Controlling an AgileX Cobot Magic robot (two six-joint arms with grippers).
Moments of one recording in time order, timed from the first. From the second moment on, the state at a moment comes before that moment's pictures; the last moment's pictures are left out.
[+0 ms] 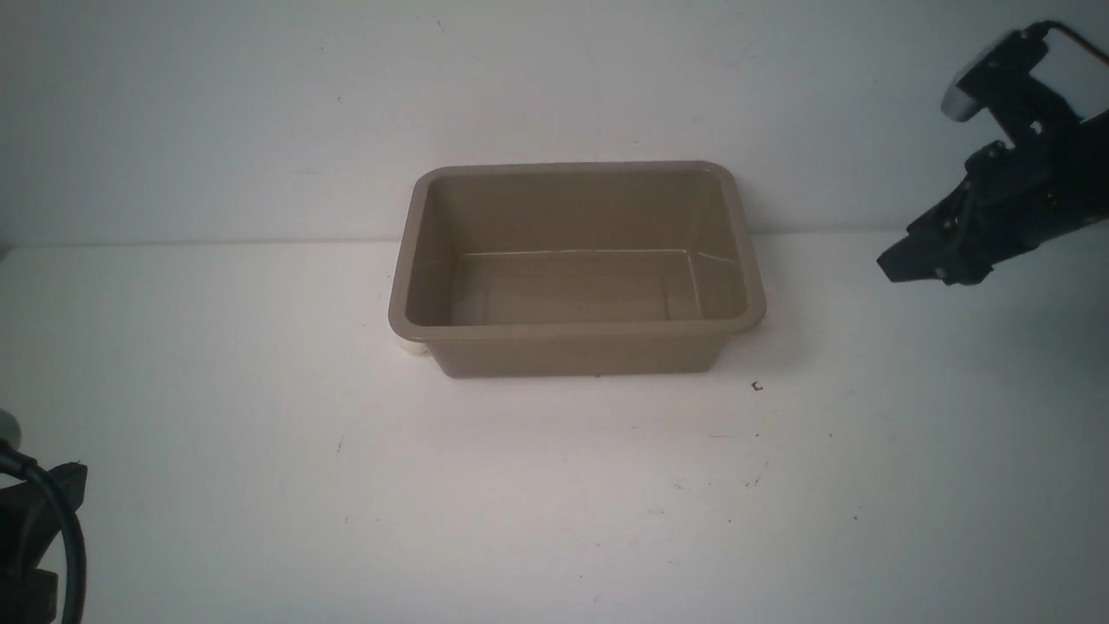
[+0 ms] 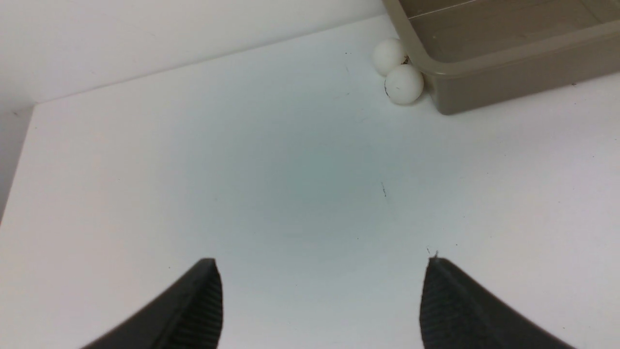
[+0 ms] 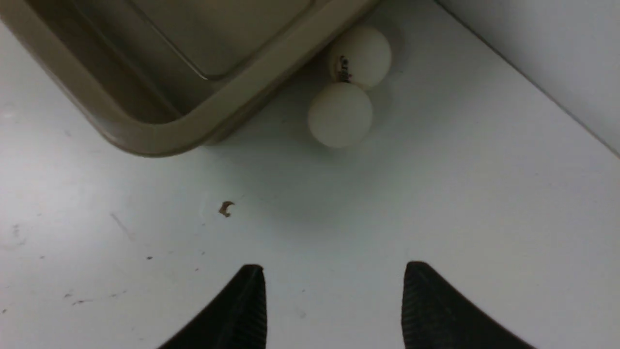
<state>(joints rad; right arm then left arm) -0.07 1.82 -1.41 0.68 0.92 -1.25 -0.01 0.51 -0.55 -0.12 0.65 0.26</state>
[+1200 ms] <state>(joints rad) -0.06 2.06 -1.47 1.05 0.88 -1.75 -0.01 0.51 -0.55 -0.13 0.66 0.26</state>
